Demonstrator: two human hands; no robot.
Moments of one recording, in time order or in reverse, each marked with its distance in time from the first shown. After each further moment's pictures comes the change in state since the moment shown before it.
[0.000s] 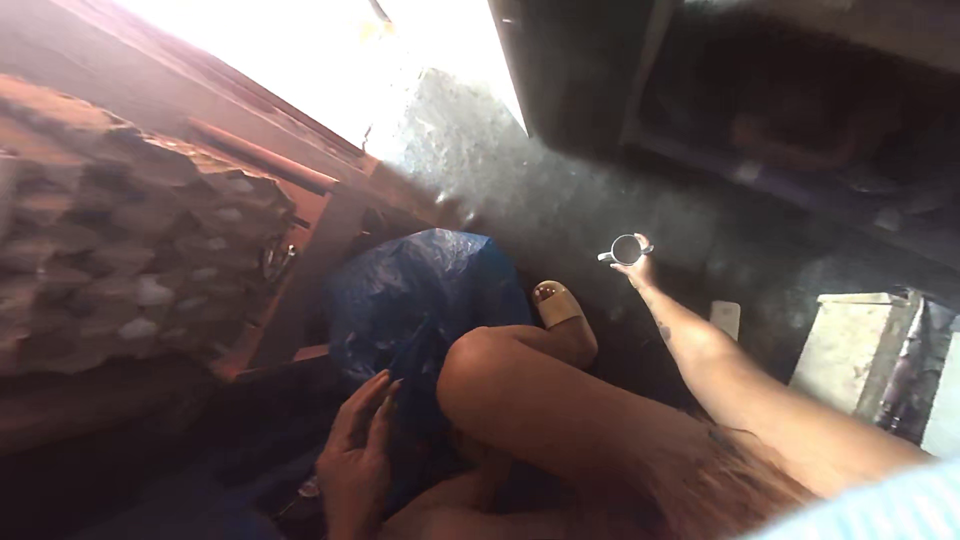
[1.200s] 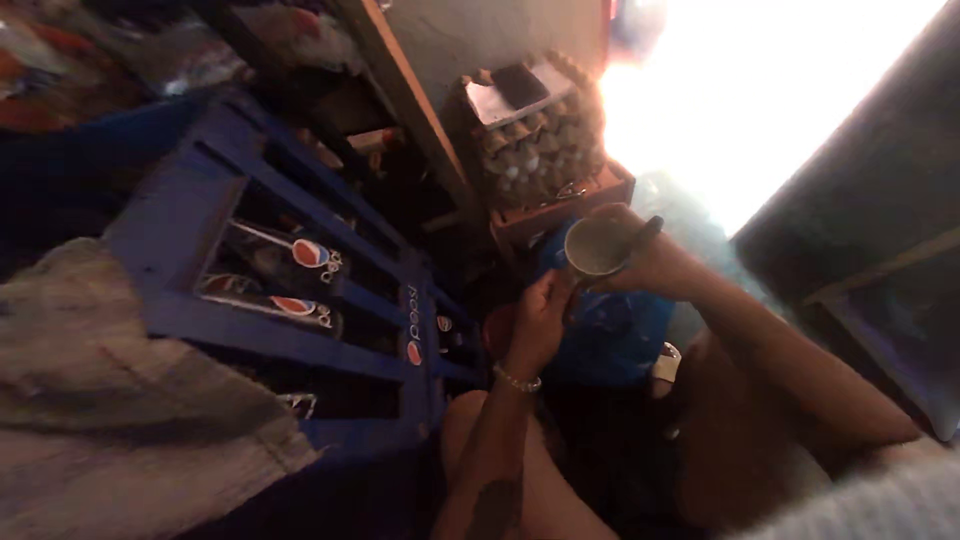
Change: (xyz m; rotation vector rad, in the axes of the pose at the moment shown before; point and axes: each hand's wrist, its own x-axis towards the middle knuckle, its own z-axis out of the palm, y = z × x) left_hand -0.044 0.059 -0.068 -0.500 0.334 -0.159; right_hand -0.281 -0.484 0.034 -0.122 -1.140 -1.027
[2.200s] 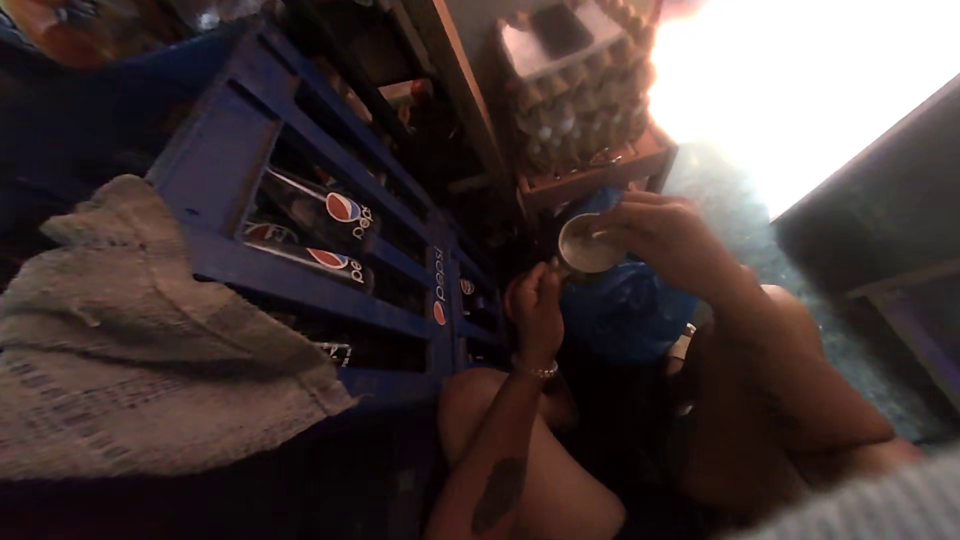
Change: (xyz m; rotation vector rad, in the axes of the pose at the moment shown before) left_hand -0.022 -0.041 -0.009 -0.034 0.401 0.079; right_hand 0.001 -0.023 0.028 -0.205 0.144 -0.497
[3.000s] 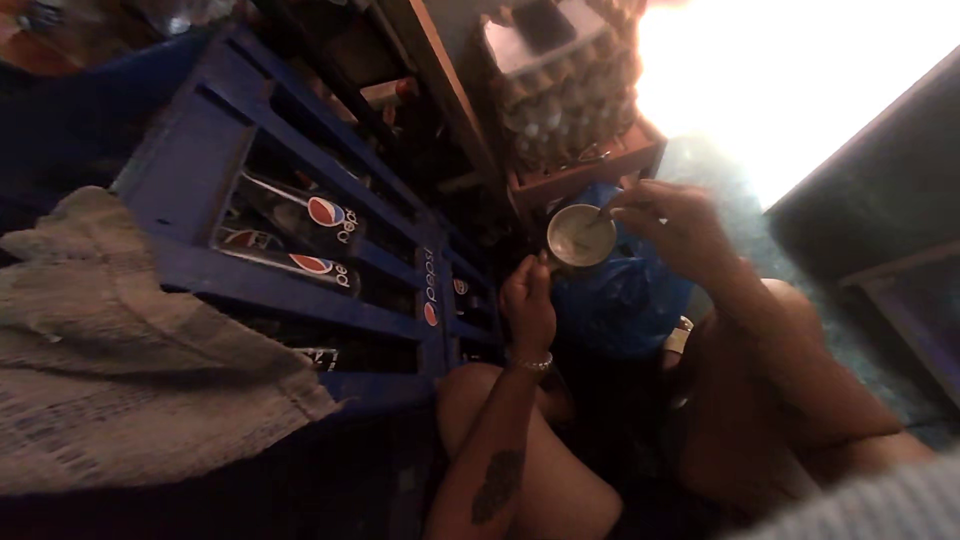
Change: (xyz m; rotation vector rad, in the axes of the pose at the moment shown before) left_hand 0.003 0.002 0.011 0.020 0.065 0.061; right_hand -0.015 0.023 -0.010 0.095 0.156 -0.003
